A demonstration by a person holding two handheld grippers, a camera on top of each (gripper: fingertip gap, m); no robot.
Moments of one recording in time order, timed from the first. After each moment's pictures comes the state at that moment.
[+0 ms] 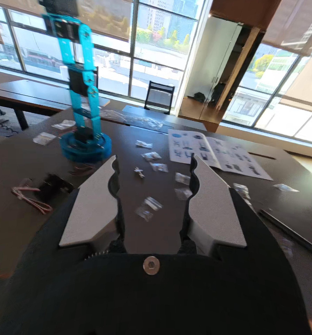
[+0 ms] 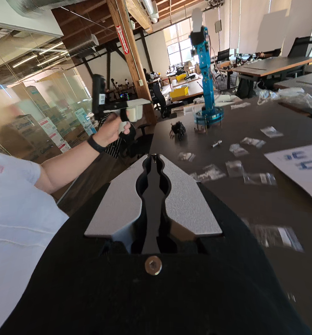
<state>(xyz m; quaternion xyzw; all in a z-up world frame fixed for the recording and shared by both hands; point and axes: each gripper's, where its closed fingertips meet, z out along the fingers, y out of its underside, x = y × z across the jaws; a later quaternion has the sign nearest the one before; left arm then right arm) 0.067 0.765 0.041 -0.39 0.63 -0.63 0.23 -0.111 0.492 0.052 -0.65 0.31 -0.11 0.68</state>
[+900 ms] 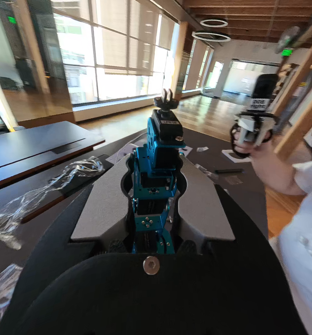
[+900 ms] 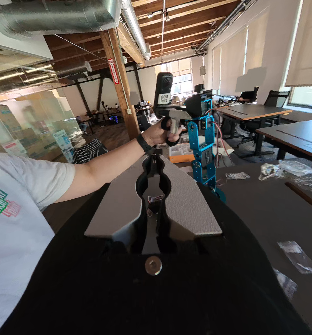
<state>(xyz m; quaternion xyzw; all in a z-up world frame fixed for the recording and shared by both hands) 0.312 0.757 0.135 0.02 0.72 -0.68 -0.11 0.133 0.686 0.143 -0.62 0.29 -0.18 0.71</state>
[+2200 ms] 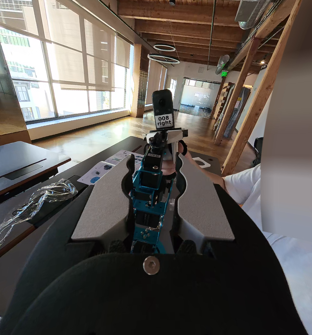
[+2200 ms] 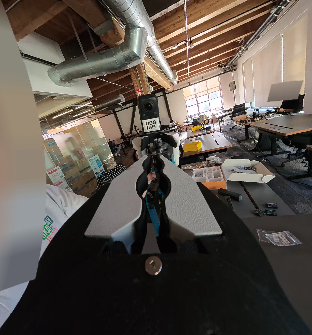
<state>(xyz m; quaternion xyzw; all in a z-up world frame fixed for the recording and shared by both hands) 0.303 0.787 0.184 0.08 0.68 -0.70 -0.19 0.290 0.763 0.184 -0.57 0.25 -0.09 0.78</state>
